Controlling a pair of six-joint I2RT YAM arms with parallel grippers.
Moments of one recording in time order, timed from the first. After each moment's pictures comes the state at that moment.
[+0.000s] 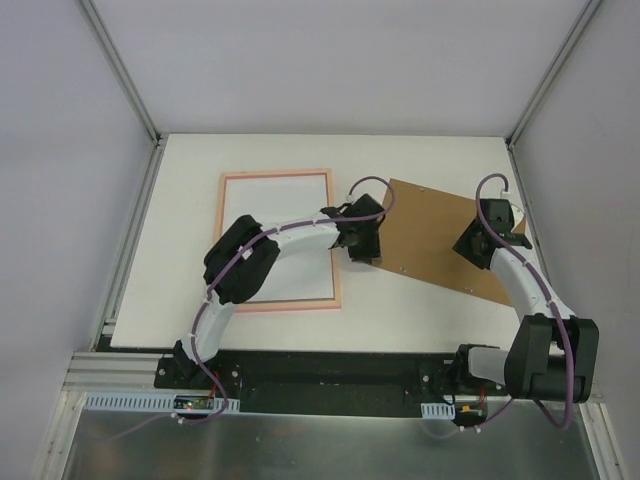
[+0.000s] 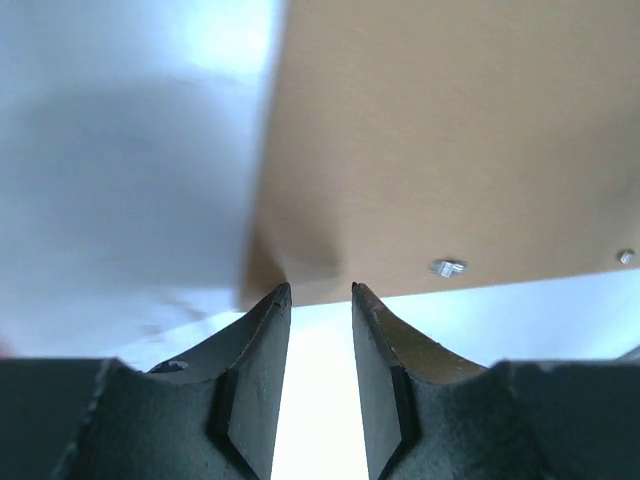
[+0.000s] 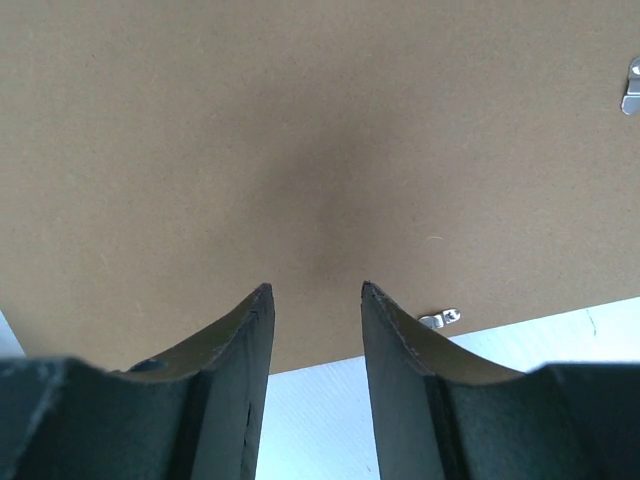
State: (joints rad) left arm -0.90 2.19 1.62 -0.45 0.04 -0.91; right arm -0.03 1.24 0.80 -0.53 0.21 0.55
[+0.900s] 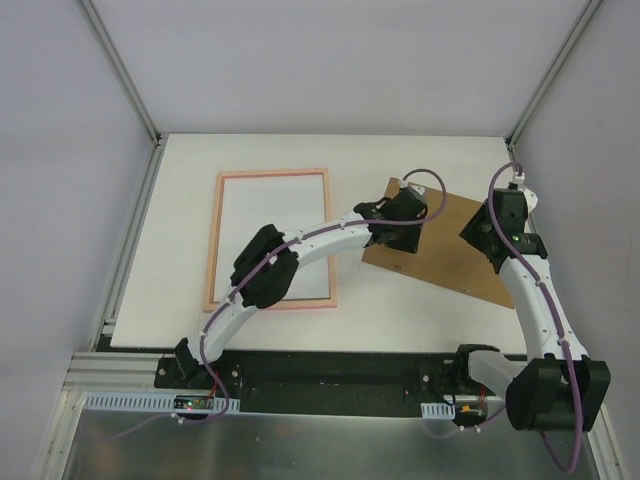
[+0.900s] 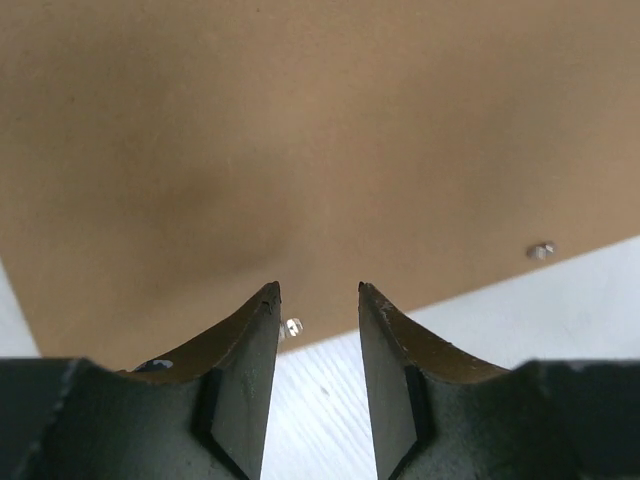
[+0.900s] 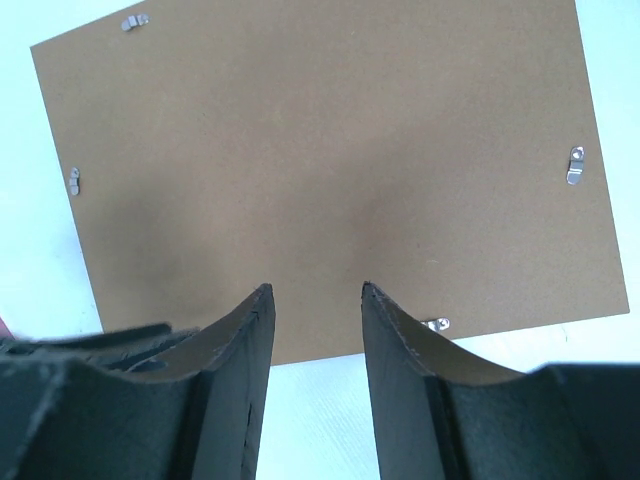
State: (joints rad) left arm -0.99 2.31 1.99 -0.52 -0.01 -0.64; right arm 0.00 1.09 0.91 -0.61 0.23 0.52
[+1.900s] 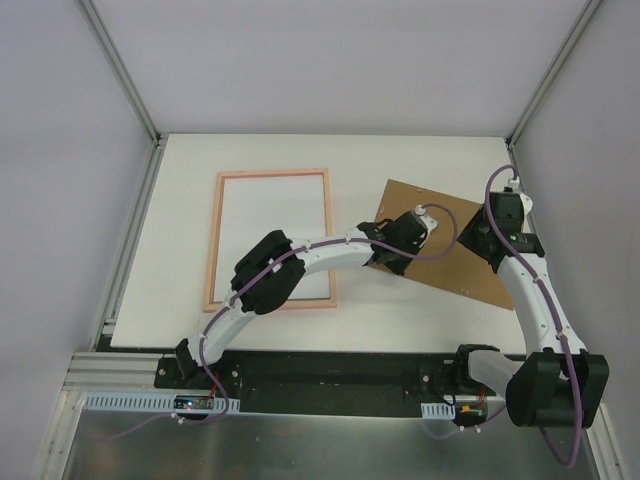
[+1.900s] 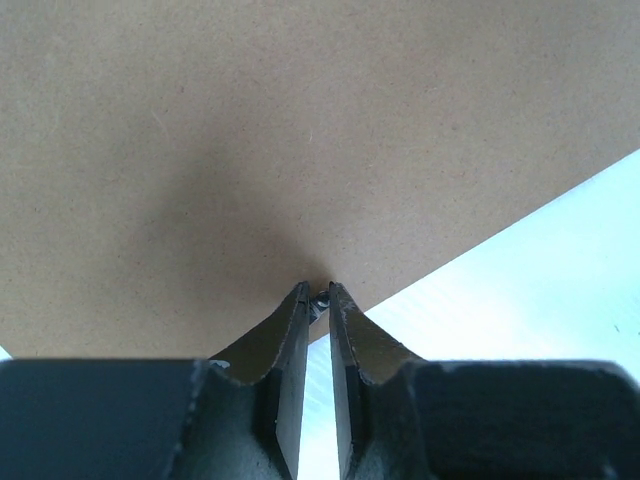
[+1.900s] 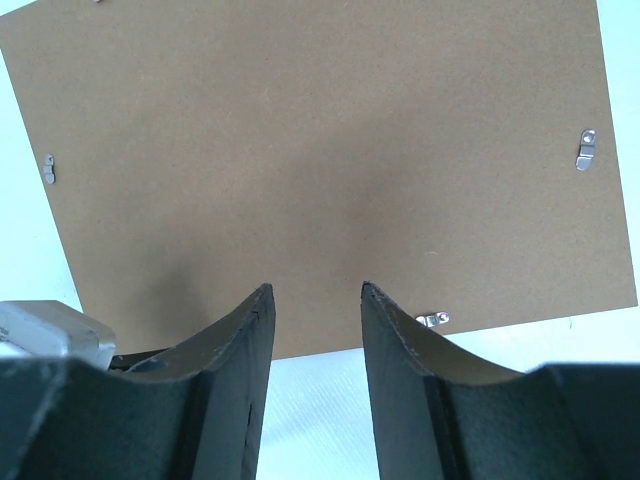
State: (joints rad) left arm -1.05 2.32 1.85 -0.45 0.02 -0.28; right arm 0.00 1.11 0.89 -0.63 0.21 0.52
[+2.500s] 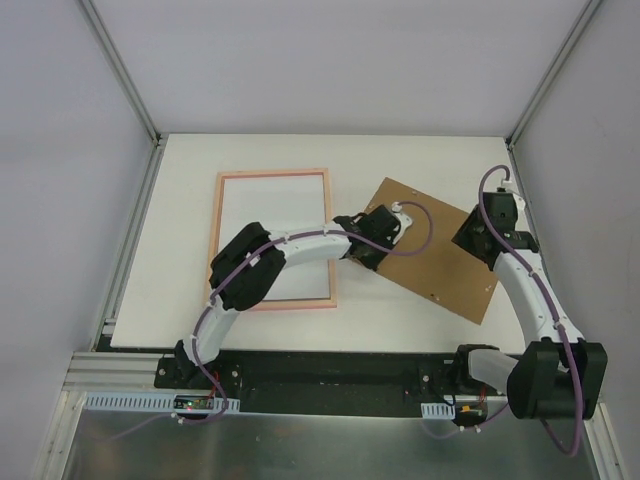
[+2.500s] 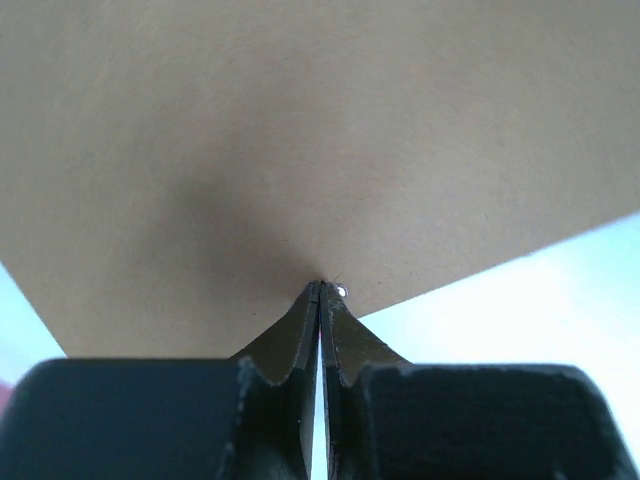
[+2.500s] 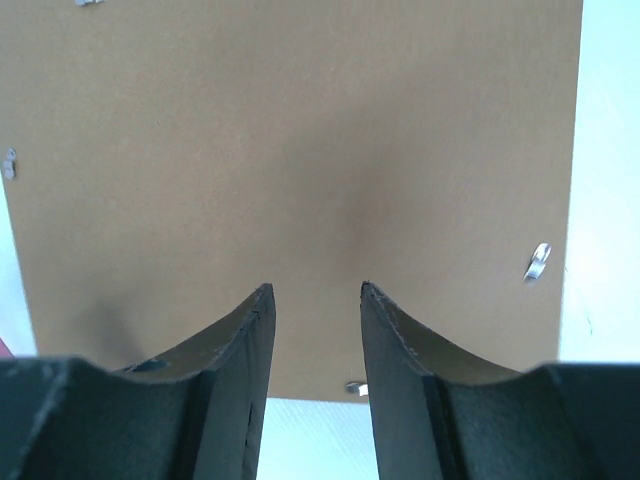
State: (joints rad) left arm -0.99 2.19 1.64 -0.47 -0.03 -0.13; right arm 0.01 1.14 0.87 -0.60 0.19 0.53
